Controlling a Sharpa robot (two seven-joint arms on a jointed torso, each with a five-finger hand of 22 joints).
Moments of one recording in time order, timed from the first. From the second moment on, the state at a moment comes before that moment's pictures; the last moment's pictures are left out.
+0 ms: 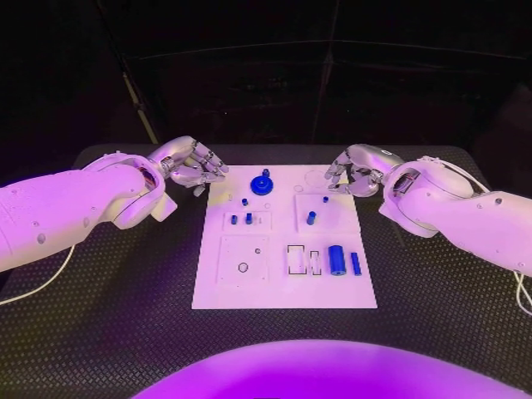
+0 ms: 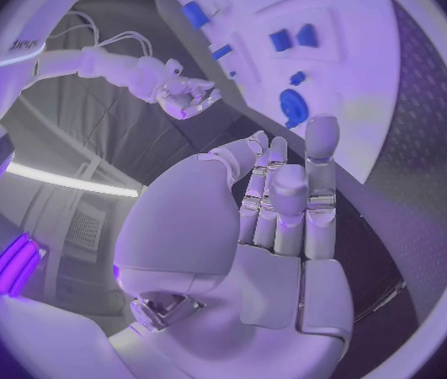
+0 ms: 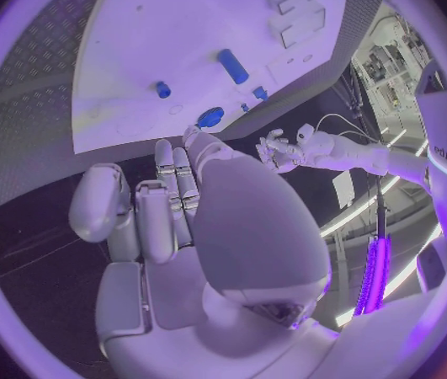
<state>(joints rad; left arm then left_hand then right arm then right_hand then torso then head) 1.24 -0.82 -0.15 1.34 -0.68 -0.23 0.18 1.36 -0.11 0.50 0.00 0.05 1.01 0.16 0.17 0.08 1.13 0.08 0.28 0.08 1.39 0.00 1.18 0.78 0.16 1.37 0.09 0.46 1.14 0.99 -0.83 0.17 1.46 -1.54 -0.27 -0.13 1.51 -0.15 0.27 0.22 0.15 0.99 0.14 0.14 0.07 1.03 0.08 0.33 0.30 1.46 0.00 1.40 1.31 0.09 1.37 0.10 1.31 1.10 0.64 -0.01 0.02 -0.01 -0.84</state>
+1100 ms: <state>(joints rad) 1.24 -0.88 -0.15 1.45 0.02 -0.19 0.44 1.35 -0.09 0.47 -0.02 0.05 1.00 0.18 0.17 0.07 1.10 0.10 0.29 0.08 1.27 0.01 1.04 0.55 0.16 1.30 0.11 0.33 1.07 0.98 -0.76 0.17 1.42 -1.77 -0.12 -0.26 1.52 -0.16 0.31 0.20 0.16 1.01 0.15 0.10 0.07 1.04 0.08 0.27 0.16 1.46 0.00 1.40 1.31 0.09 1.38 0.11 1.31 1.09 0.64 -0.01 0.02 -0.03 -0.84</state>
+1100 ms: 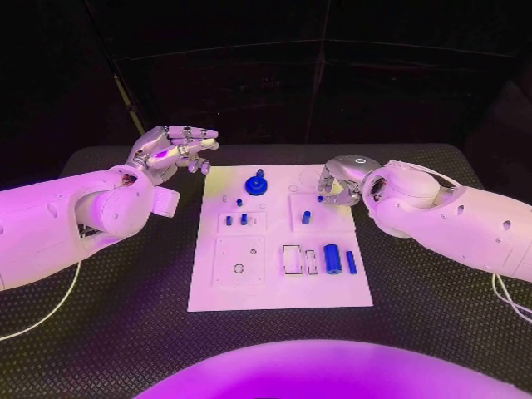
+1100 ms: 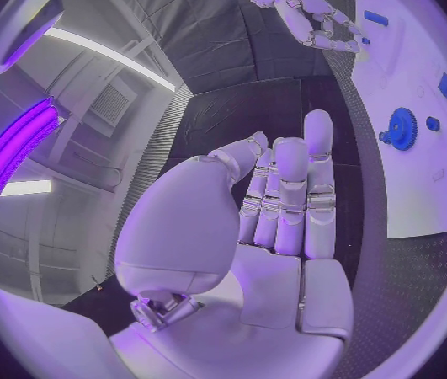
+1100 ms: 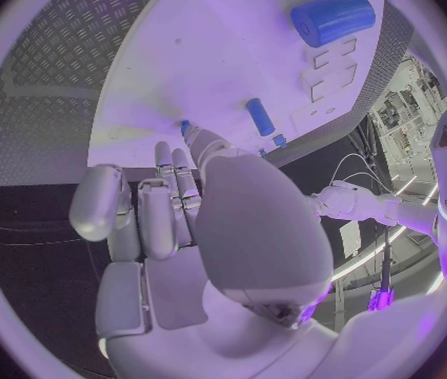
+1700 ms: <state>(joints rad) 1.24 -0.87 -0.15 1.45 0.04 -0.19 0.44 1.35 -0.09 0.47 -0.02 0.05 1.00 0.18 0.17 0.07 1.10 0.10 0.29 0.08 1.27 0.01 1.03 0.55 0.16 1.30 0.11 0.33 1.07 0.99 -0.75 0.13 1.41 -1.78 -0.10 -0.26 1.51 -0.14 0.35 0.18 0.18 1.05 0.14 0.10 0.07 1.09 0.07 0.26 0.12 1.46 0.00 1.40 1.31 0.09 1.39 0.11 1.31 1.10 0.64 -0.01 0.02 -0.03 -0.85</state>
